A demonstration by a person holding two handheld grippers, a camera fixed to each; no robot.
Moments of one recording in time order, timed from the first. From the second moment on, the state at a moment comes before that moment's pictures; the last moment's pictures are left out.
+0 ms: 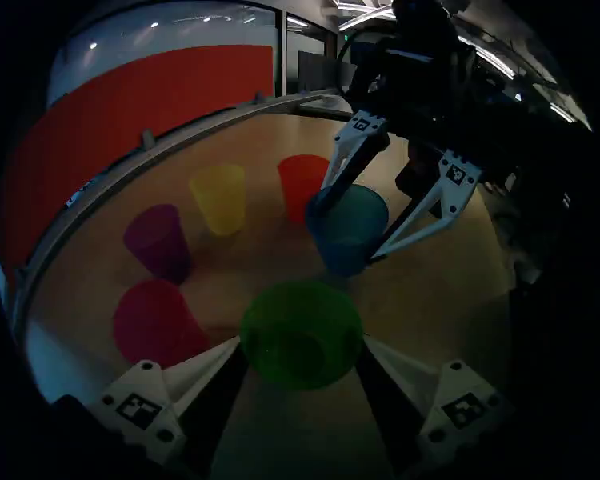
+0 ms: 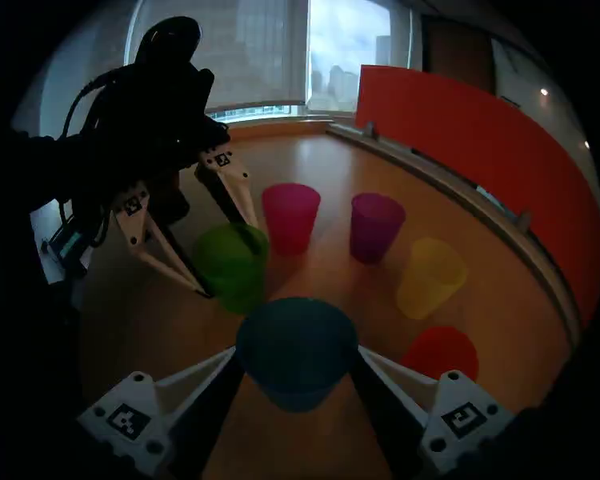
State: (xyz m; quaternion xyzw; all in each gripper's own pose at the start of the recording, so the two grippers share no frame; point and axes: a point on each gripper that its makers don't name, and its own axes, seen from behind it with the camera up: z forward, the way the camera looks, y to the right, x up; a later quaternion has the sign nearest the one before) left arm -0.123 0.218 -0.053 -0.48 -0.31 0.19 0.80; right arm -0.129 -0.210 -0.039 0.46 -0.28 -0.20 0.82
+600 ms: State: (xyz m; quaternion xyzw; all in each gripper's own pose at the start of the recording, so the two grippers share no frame) left arm -0.127 0.217 -0.056 -0.48 -0.32 0.18 0.80; right arm -0.139 -0.205 -0.041 0.45 -0.29 -0.19 0.82
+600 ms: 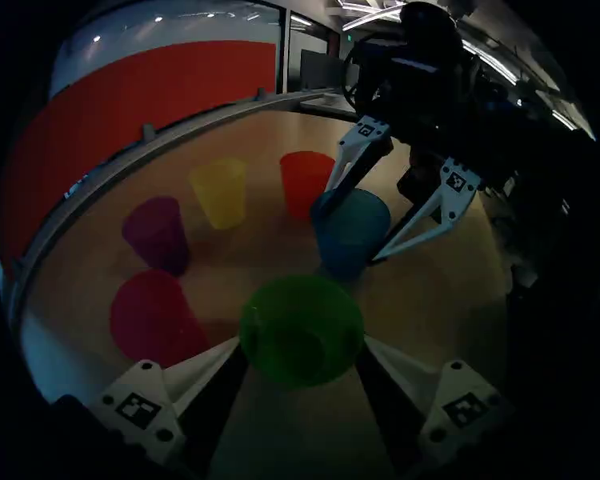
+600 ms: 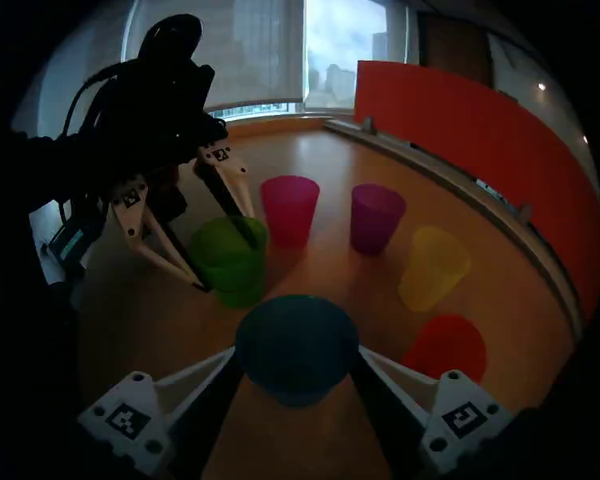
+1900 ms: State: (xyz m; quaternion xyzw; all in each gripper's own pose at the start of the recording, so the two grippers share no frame) left arm -0.106 0.139 -0.073 -0.38 -0.31 0.14 0.86; right arm -0.128 -0.112 -0.078 0.37 -0.29 -0.17 0.87
